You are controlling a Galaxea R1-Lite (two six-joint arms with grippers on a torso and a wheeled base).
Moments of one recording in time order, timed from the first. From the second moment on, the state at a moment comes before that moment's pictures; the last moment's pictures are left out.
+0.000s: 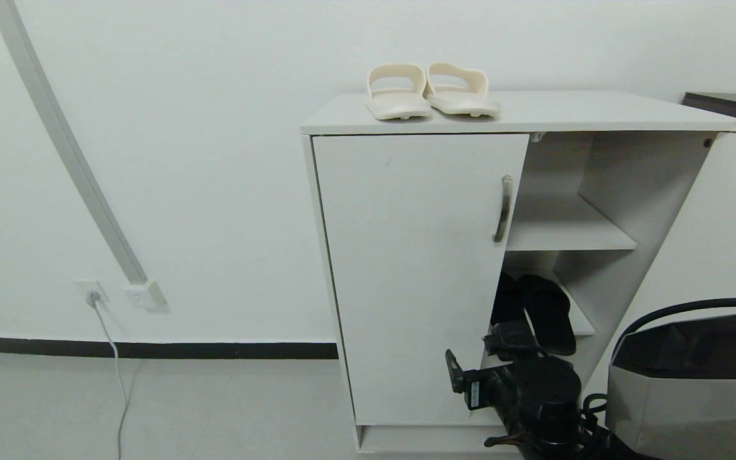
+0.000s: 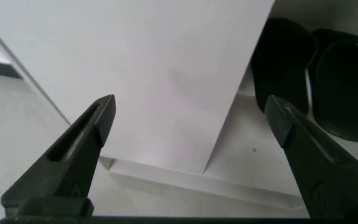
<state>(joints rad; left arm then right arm) 0.00 0.00 0.00 0.00 0.00 -0.01 0.80 2.24 -0.47 -1.57 -0.59 0.13</state>
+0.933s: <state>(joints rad) 0.00 0.00 0.00 0.00 0.00 0.00 0.80 2.24 -0.44 -1.57 -0.57 0.12</state>
